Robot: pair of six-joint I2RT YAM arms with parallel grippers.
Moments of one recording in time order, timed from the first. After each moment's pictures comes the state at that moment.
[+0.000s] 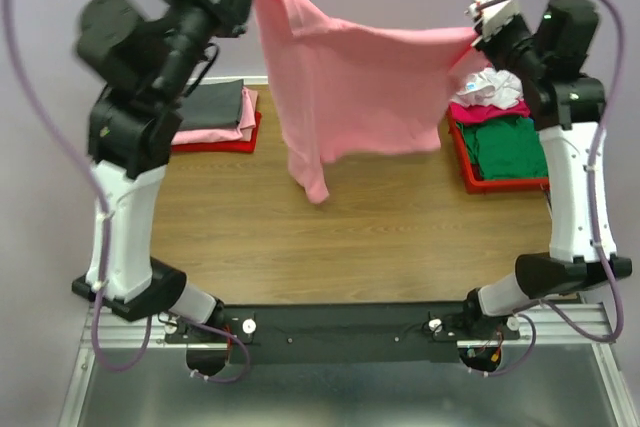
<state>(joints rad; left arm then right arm) -0.43 1.50 2.29 -0.56 0.03 -0.50 0.09 1.52 1.94 -0.71 -0.23 -0.76</state>
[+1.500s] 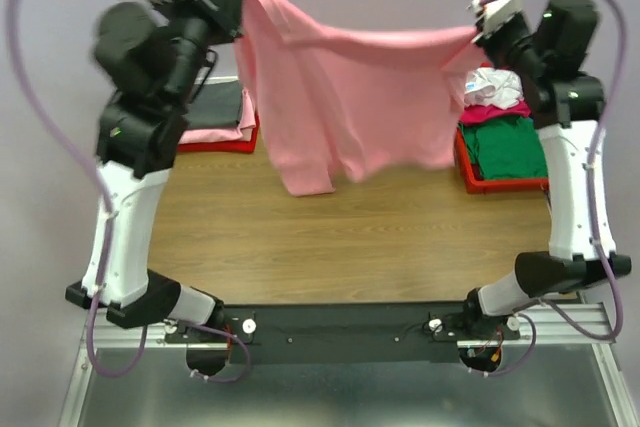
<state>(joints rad) -0.41 1.40 2.06 -0.50 -0.10 -0.48 0.09 1.52 1.92 -0.70 -0.24 -0.72</state>
